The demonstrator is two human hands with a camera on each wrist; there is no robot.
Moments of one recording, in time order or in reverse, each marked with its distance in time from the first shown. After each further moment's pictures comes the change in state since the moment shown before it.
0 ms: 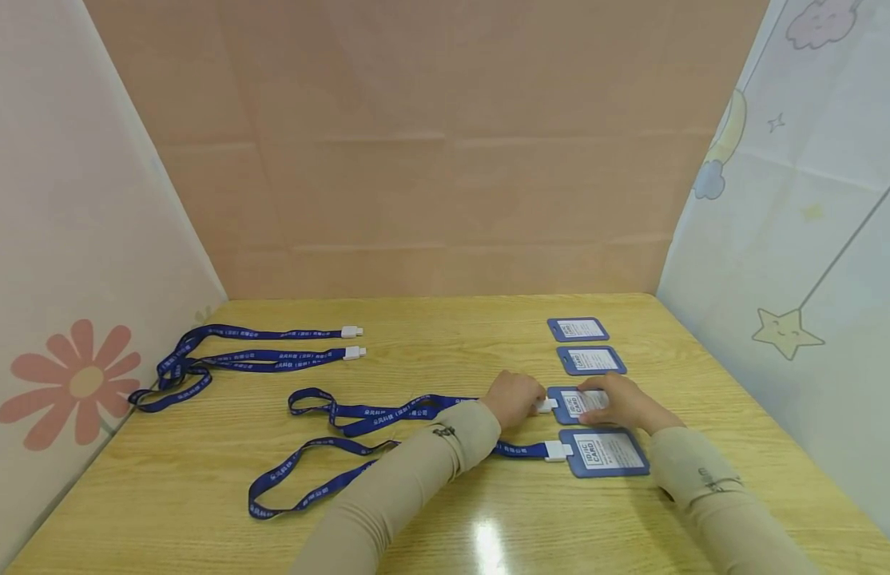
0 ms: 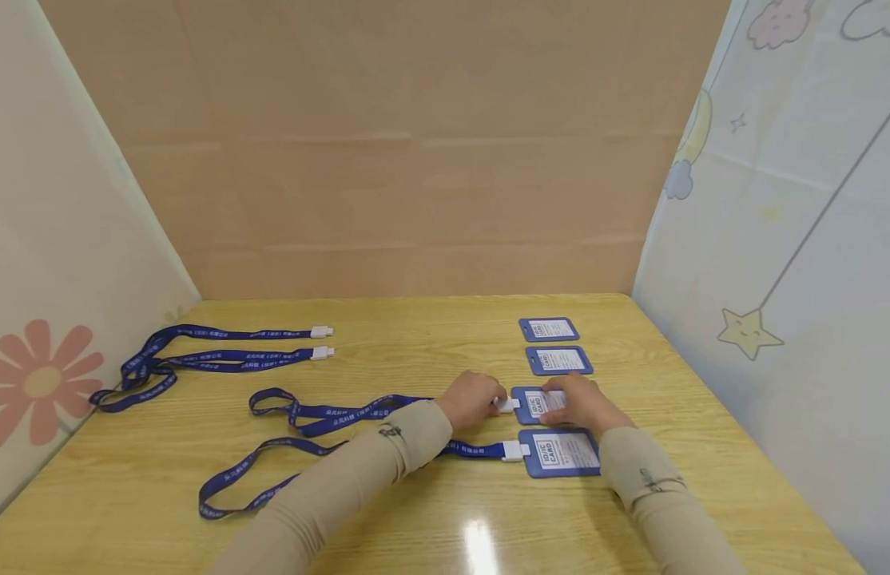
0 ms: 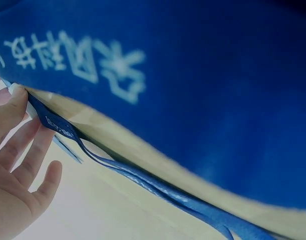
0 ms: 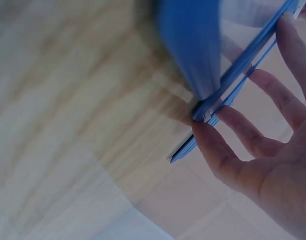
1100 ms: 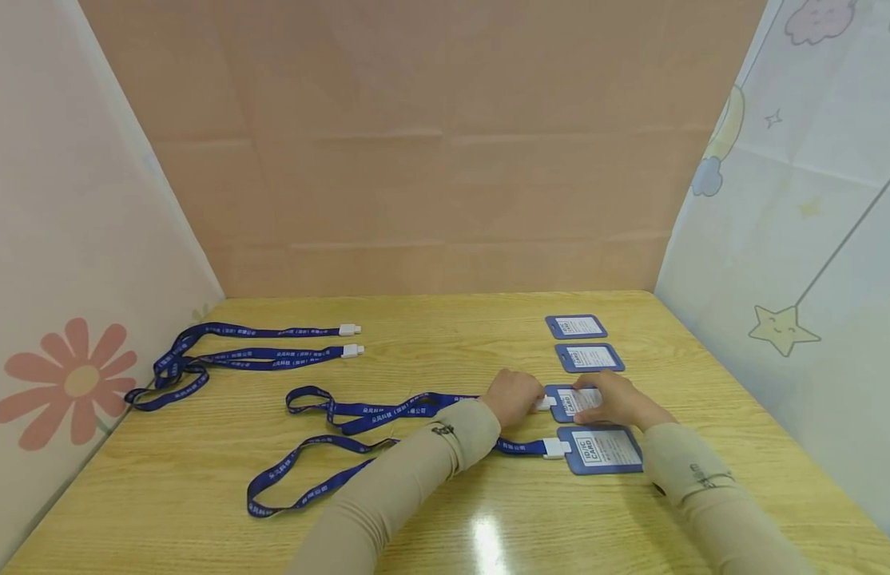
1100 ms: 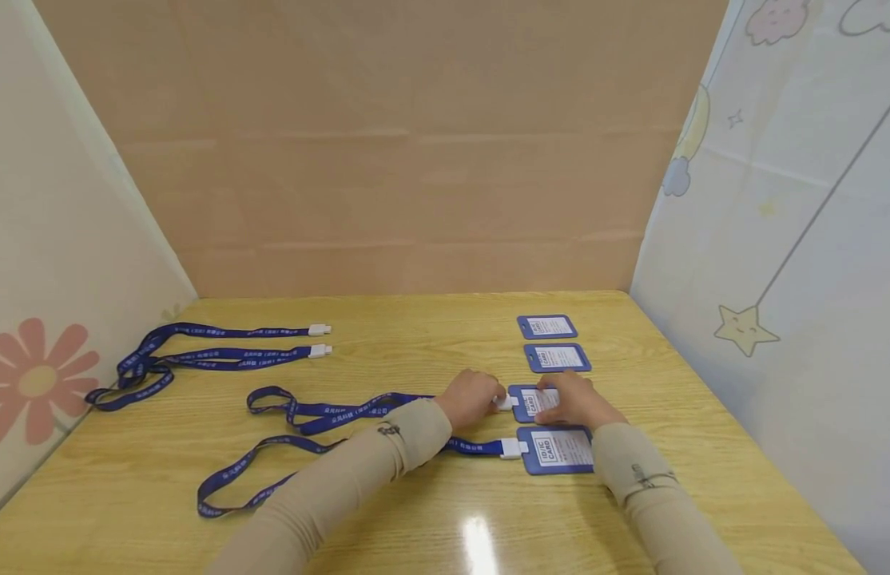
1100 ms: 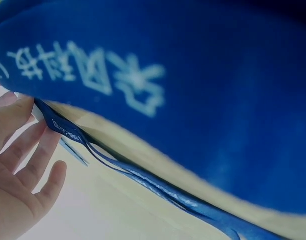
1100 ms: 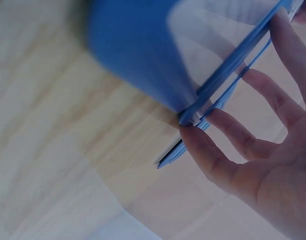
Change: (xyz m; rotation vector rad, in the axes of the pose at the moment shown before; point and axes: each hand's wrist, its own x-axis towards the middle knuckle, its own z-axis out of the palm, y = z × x) left_hand -0.002 0.003 -0.004 0.049 0.010 0.020; right_hand 0.000 -0.011 -0.001 -0.010 -0.005 -0.009
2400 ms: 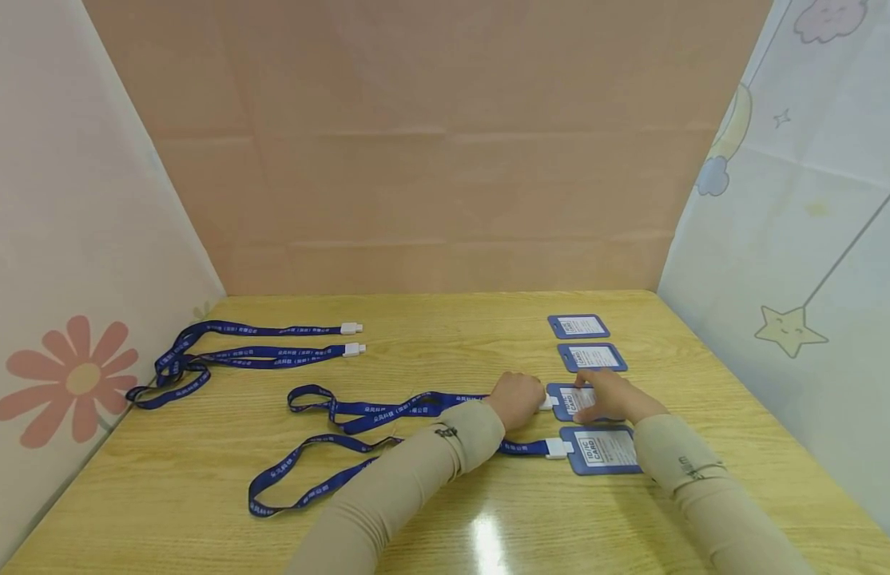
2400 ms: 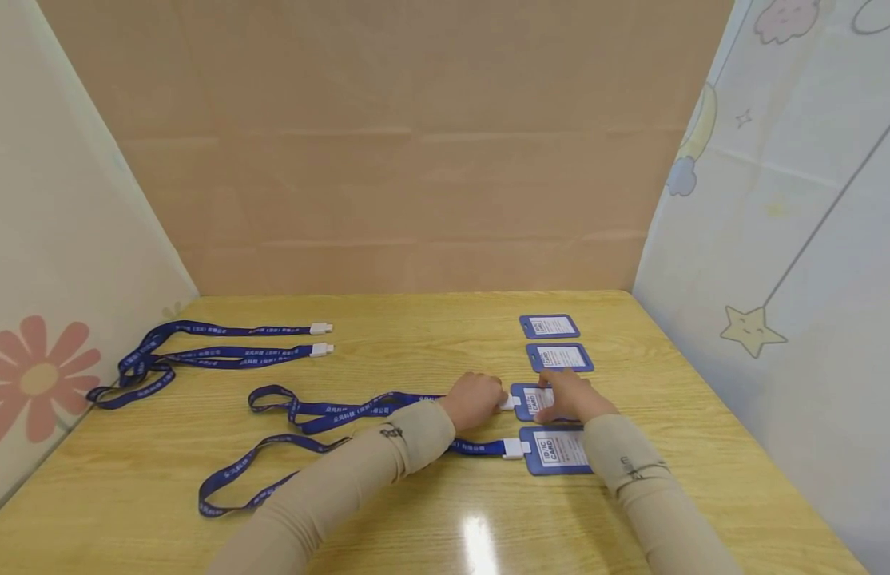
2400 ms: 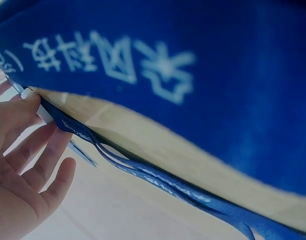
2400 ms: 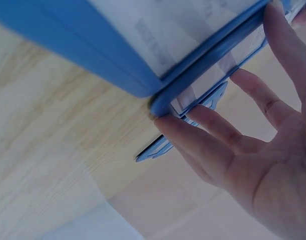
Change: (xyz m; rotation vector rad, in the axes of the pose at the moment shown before) left_hand -0.002 0.002 0.002 0.190 0.006 0.029; right_hand 0.011 -0.012 -0.004 -0.036 -0.113 0.130
